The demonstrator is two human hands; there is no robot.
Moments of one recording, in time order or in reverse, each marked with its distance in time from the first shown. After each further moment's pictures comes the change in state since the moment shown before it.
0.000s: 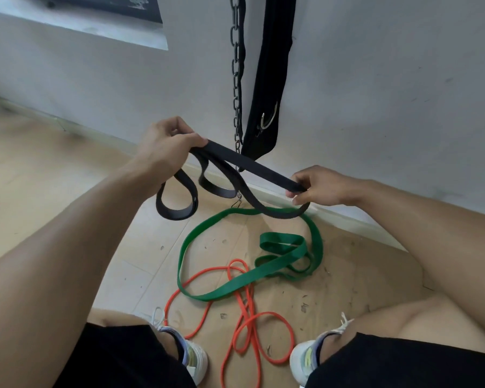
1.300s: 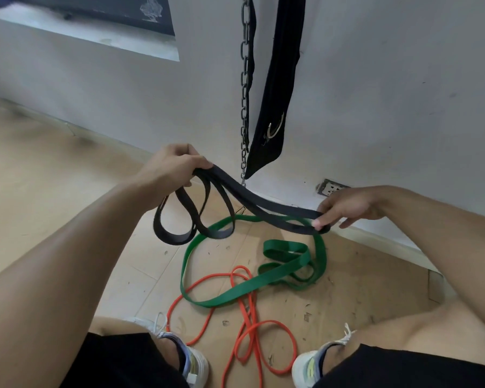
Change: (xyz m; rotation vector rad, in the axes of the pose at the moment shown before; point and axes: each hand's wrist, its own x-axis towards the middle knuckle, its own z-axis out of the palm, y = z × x) left_hand 0.001 -0.017 -0.007 0.082 -0.150 -0.119; right_hand -0.008 0.035 -0.023 0.022 -0.382 0.298
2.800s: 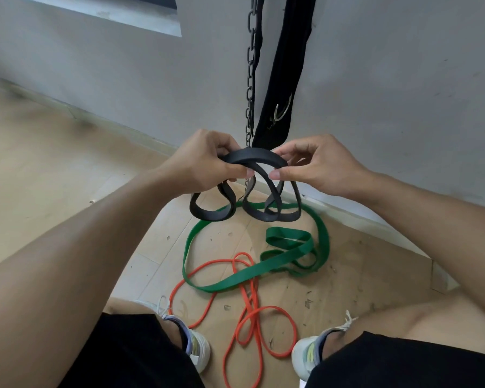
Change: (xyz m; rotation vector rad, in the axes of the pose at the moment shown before) left_hand -0.026 0.018 0.030 0.226 -0.170 0.236; right_hand -0.033 -0.086 0.040 0.236 0.552 -0.736
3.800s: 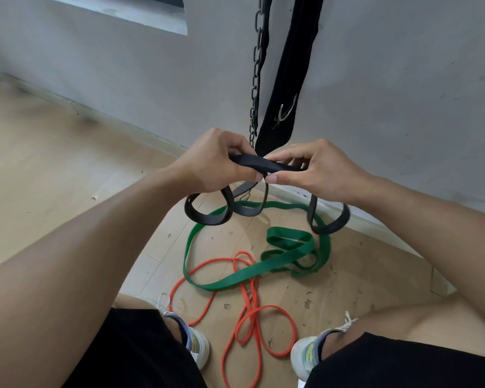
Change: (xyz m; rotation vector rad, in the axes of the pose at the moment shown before) left_hand -0.001 0.001 0.004 0.022 -0.010 0.079; right_hand -0.004 -0.007 0.006 -0.150 -0.065 -0.038
